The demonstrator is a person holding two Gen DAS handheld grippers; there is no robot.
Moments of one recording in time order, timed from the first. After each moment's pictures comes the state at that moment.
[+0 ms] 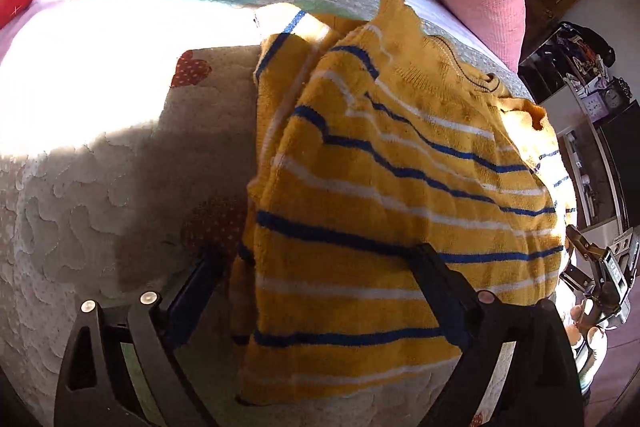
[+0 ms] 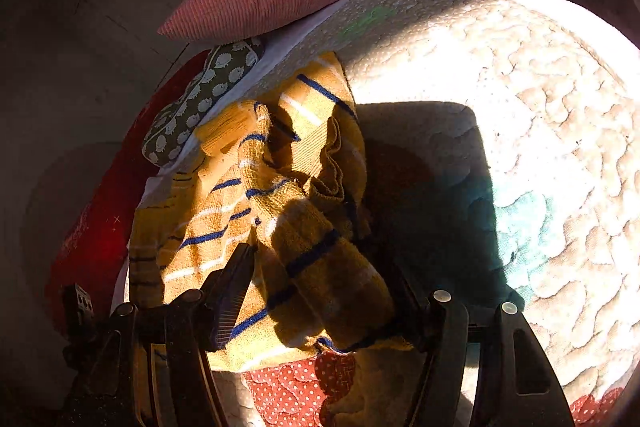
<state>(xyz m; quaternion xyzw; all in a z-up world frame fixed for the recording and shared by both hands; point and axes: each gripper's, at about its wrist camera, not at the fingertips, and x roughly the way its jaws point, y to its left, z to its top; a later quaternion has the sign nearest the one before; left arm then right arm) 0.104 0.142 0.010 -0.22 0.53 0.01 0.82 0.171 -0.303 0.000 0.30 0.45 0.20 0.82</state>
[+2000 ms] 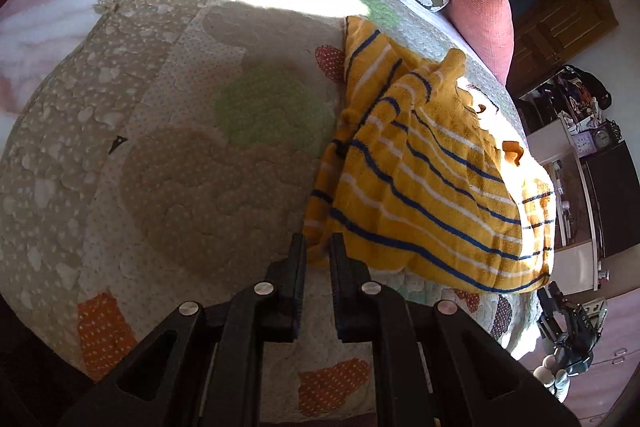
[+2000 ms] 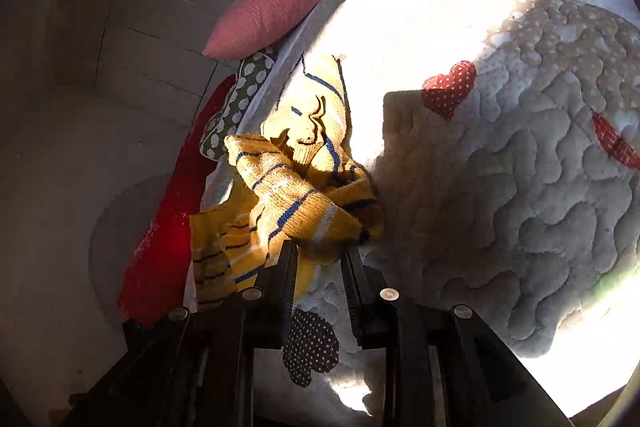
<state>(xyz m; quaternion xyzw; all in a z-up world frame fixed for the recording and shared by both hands) -0.103 0.159 0.051 -0.29 0.50 0.06 0.82 -0.024 -0.368 0.022 0.38 0.42 0.21 0.80</state>
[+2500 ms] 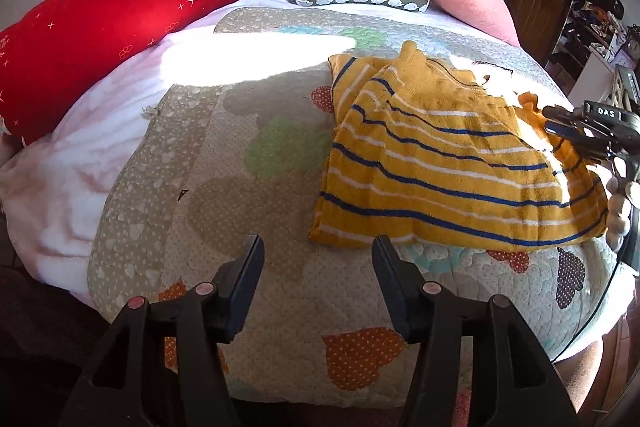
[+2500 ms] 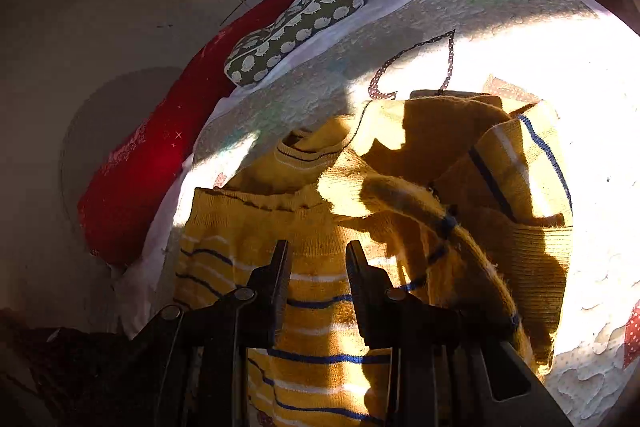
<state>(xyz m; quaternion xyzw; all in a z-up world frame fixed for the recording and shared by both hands) -0.130 0.089 0.092 -0.08 0.47 0.14 0.87 0.117 -0.230 0.039 0.21 0.49 0.31 0.79</state>
